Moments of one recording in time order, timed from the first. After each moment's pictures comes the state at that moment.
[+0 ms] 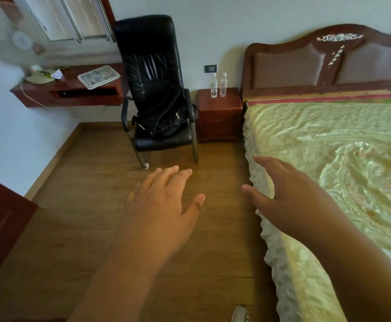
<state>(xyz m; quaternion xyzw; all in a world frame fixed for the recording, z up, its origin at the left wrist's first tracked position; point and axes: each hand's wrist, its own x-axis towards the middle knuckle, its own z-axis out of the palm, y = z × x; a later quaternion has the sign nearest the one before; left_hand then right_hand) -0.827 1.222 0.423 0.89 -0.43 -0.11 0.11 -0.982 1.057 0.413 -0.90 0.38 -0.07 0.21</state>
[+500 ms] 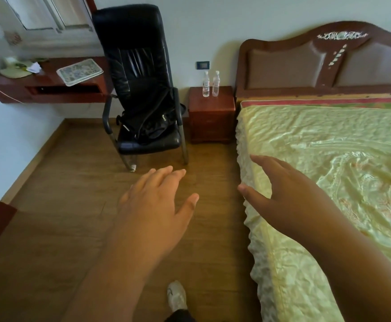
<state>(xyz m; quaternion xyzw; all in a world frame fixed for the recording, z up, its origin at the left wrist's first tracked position) -0.797 1.072 0.406 0.90 -0.41 -0.12 0.10 -0.956 0.905 0.408 -0.90 0.37 -0.04 0.21</state>
